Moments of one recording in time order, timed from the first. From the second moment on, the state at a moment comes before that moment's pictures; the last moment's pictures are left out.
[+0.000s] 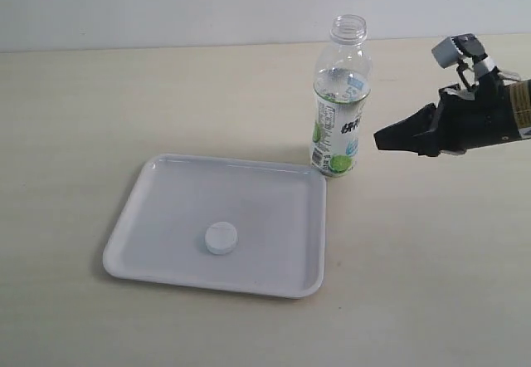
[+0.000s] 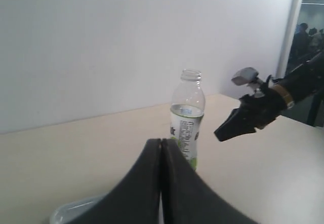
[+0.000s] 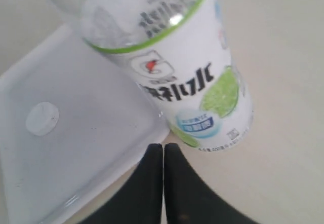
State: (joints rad) left arm -0.70 0.24 0.00 0.03 -0.21 -0.13; right arm -0.23 1.86 -0.85 -1.75 -0.91 1.30
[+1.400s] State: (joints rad) left arm -0.29 0.01 0.00 0.02 0.14 -0.17; right arm -0.24 0.22 -0.24 -1.65 -0.86 1.61
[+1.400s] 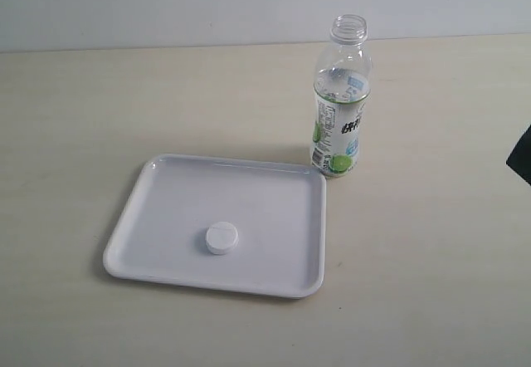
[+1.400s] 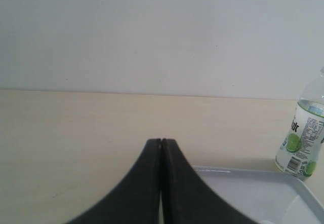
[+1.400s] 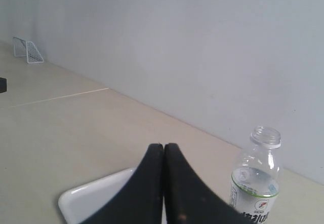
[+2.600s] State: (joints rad) left arm -0.29 0.01 0.00 0.02 0.14 -0.17; right arm -0.02 0.15 -0.24 -1.70 -0.15 1.85
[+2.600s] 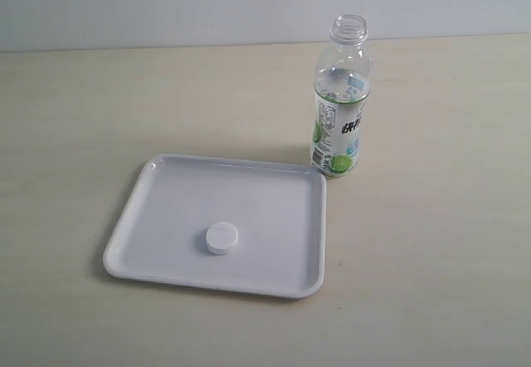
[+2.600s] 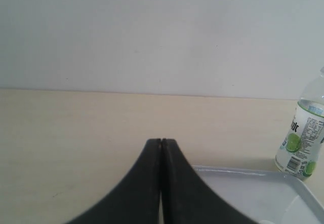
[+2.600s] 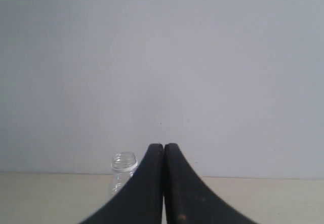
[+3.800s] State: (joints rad) left arm -0.29 0.01 0.00 0.02 0.14 -0.17; right arm -0.02 0.01 0.00 -0.04 0.35 0.08
